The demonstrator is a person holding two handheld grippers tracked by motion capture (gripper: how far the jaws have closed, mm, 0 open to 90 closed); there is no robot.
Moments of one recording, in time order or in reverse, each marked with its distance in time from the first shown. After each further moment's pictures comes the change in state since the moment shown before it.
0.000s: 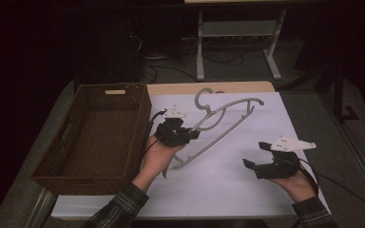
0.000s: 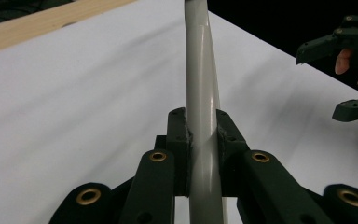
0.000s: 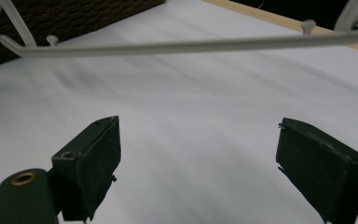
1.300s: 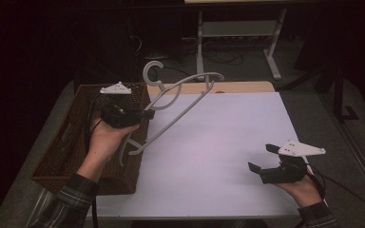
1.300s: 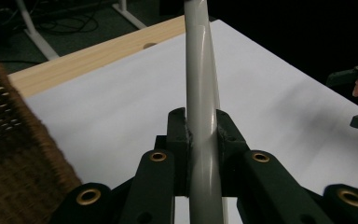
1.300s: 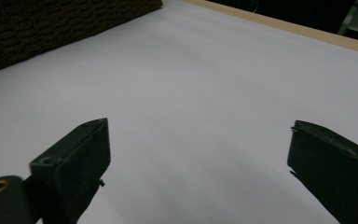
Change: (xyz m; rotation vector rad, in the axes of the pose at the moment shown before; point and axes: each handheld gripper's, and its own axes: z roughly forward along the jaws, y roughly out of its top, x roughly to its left) left arm 0.061 0.016 -0.127 -0.040 0.114 -0.065; right arm 0.000 -0.009 -0.014 -0.027 -0.011 0.021
